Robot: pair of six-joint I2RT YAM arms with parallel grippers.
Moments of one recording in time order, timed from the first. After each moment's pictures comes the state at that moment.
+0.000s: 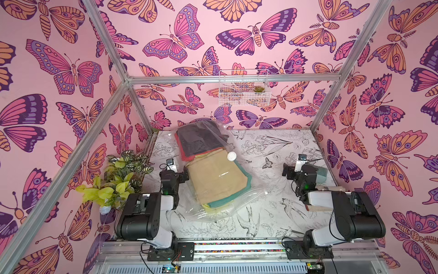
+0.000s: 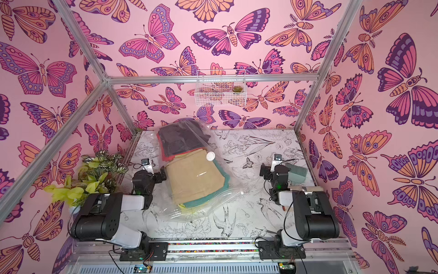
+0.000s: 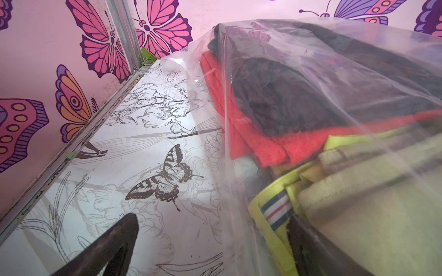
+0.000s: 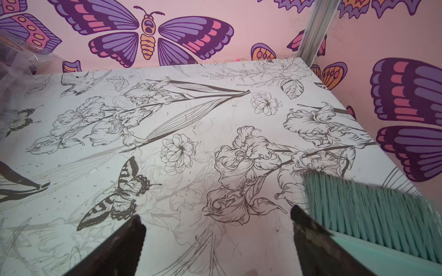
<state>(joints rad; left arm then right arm) 0.03 1.53 0.35 0.83 -0.10 -0.05 0.01 1.50 0.40 0.72 0.09 0.05</state>
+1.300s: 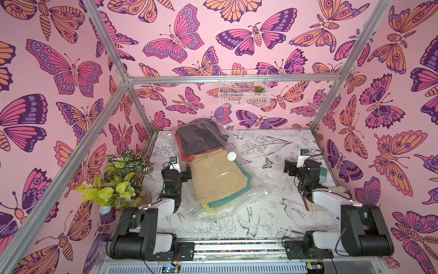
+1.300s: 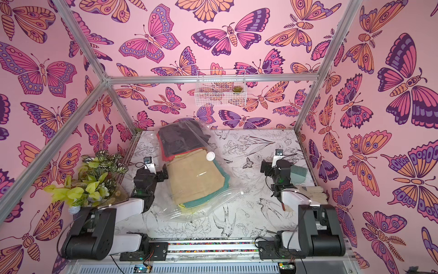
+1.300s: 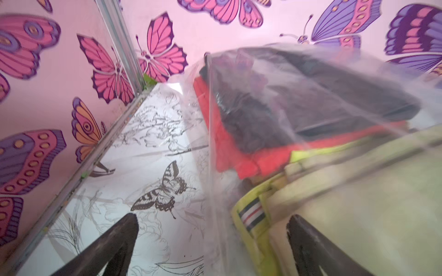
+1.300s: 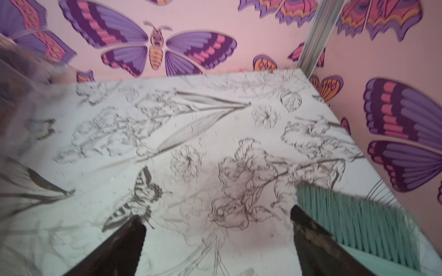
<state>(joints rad) -0.11 1.28 0.36 0.66 -0.23 -0.01 0.01 1.29 0.53 0.39 0.06 0.08</state>
